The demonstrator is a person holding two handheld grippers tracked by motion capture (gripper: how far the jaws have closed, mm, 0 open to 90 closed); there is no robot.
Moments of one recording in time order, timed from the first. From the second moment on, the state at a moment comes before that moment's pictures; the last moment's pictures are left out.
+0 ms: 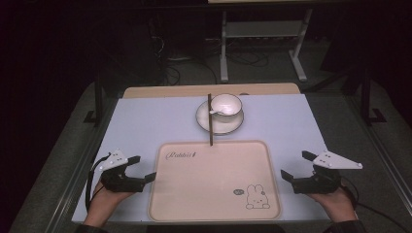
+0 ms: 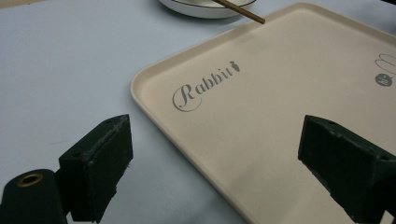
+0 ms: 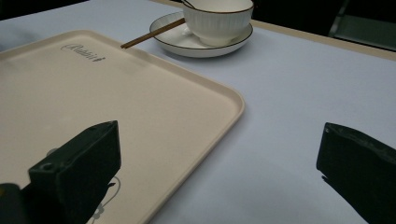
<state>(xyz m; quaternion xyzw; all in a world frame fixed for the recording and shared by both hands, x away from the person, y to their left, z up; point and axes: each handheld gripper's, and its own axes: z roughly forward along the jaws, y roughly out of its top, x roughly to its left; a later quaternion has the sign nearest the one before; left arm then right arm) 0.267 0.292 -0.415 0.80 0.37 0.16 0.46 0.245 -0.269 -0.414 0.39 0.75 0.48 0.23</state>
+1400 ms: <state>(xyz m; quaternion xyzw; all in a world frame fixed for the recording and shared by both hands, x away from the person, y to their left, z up) 0.340 0.220 -0.385 0.81 0.36 0.14 0.45 0.247 -0.268 -0.412 0.38 0.76 0.48 0.23</state>
